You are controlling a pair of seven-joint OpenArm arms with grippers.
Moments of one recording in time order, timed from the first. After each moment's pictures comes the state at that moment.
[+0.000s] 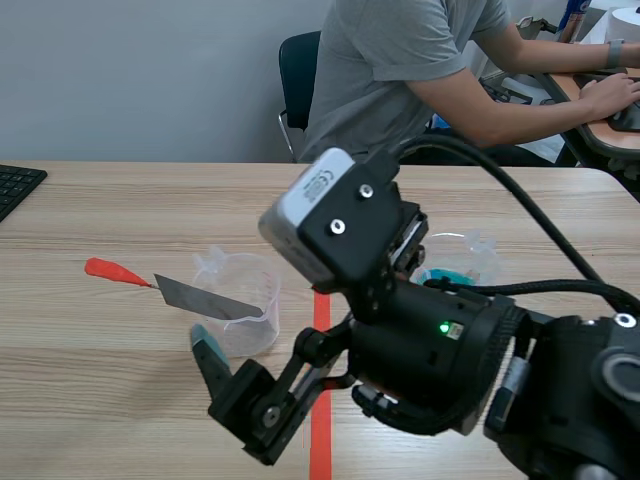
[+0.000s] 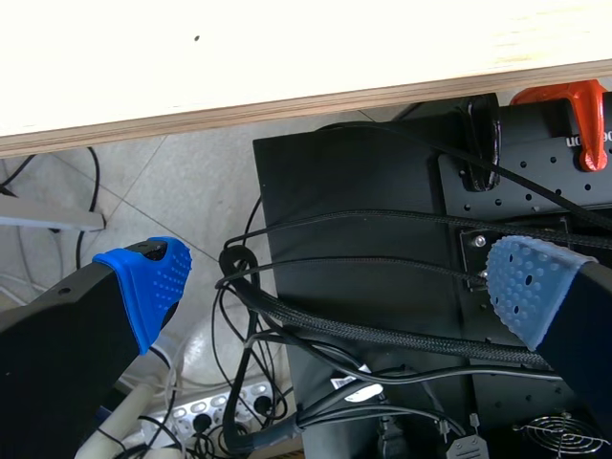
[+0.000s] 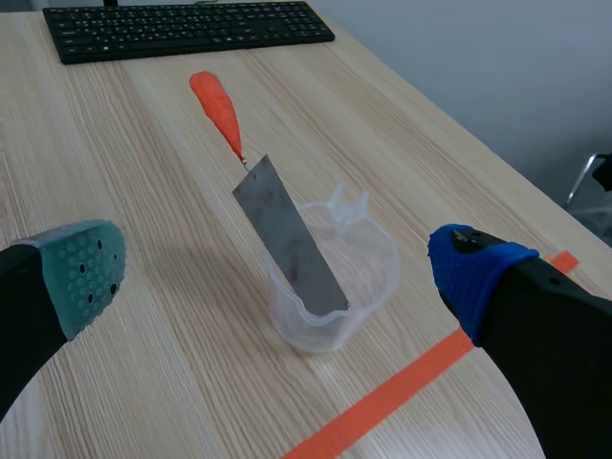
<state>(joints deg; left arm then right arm) 53.6 -19.9 -8.3 77.3 -11.5 -21.4 -14.0 -14.1 26.8 -35.7 110.2 -0.8 13.6 1.7</state>
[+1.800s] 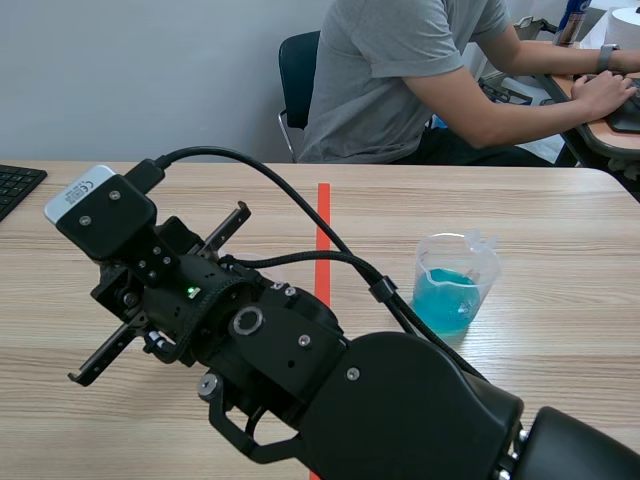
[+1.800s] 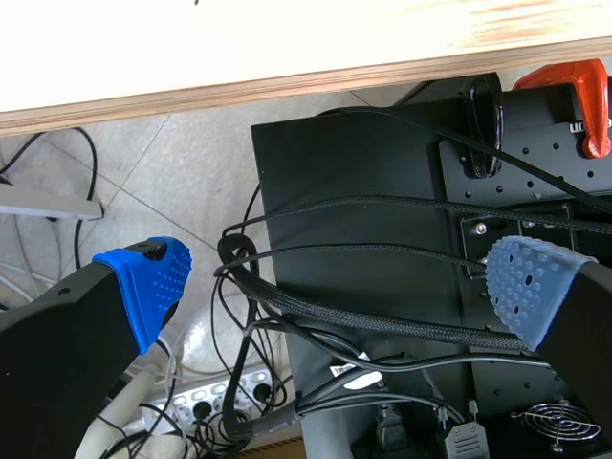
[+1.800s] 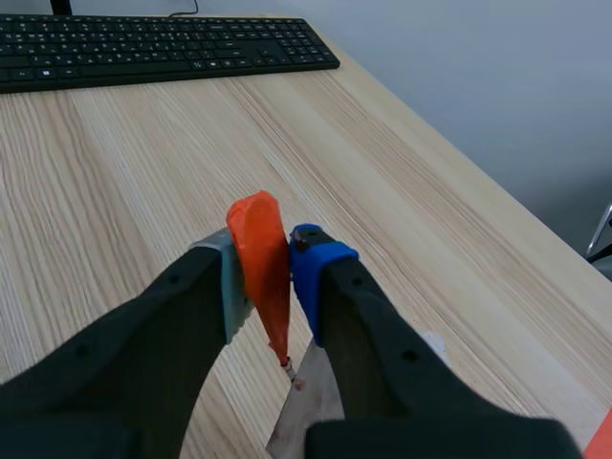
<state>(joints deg) 53.7 -19.9 -8.3 77.3 -11.4 -21.4 -12.5 8.3 -0.8 -52.0 74.5 -8.7 0.0 3.6</state>
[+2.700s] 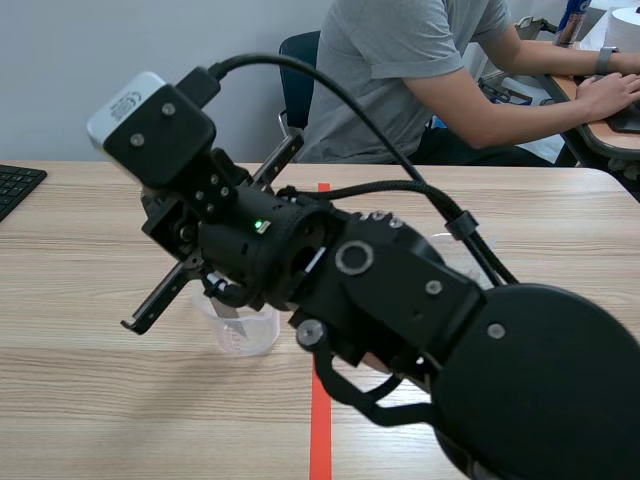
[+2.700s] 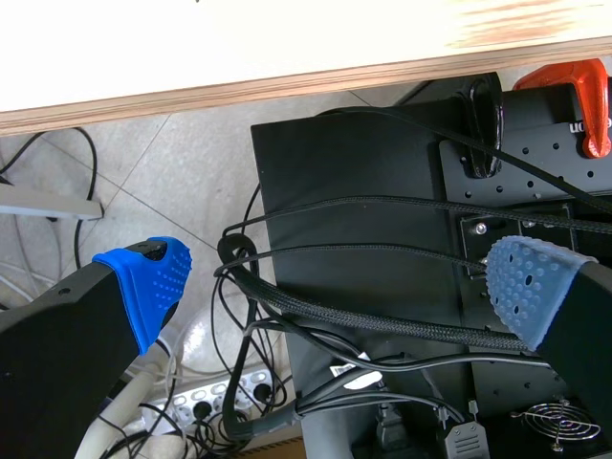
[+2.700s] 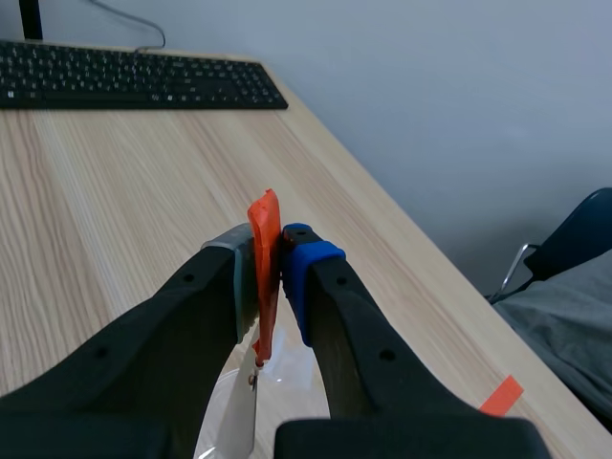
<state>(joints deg) 53.7 -19.9 -8.3 77.3 -11.4 -21.4 -12.5 7.7 11.6 -47.5 95.6 -6.7 6.0 -2.4</state>
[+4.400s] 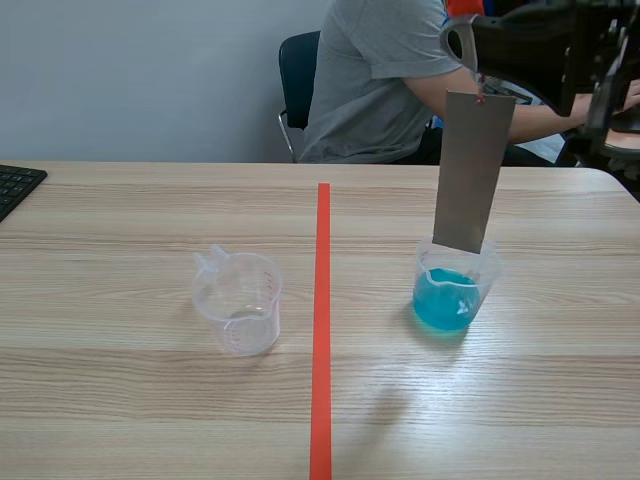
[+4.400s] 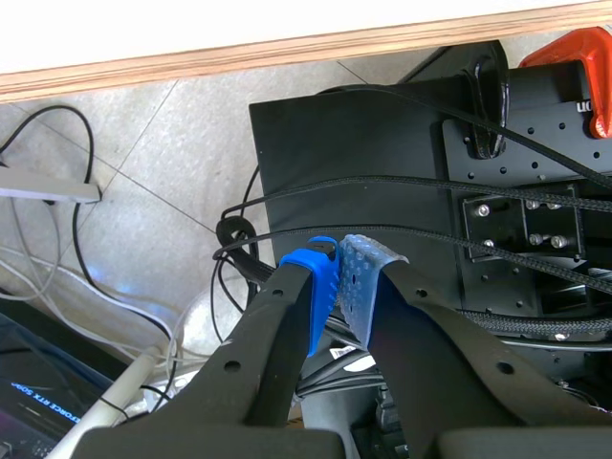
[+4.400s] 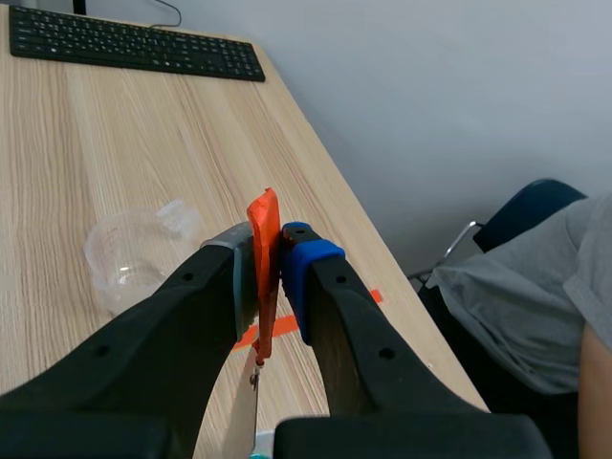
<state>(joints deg) 53.7 -19.9 -8.3 77.3 -11.5 -21.4 -10.1 4.6 53.0 -8.1 109.8 35.5 42.5 -3.0</state>
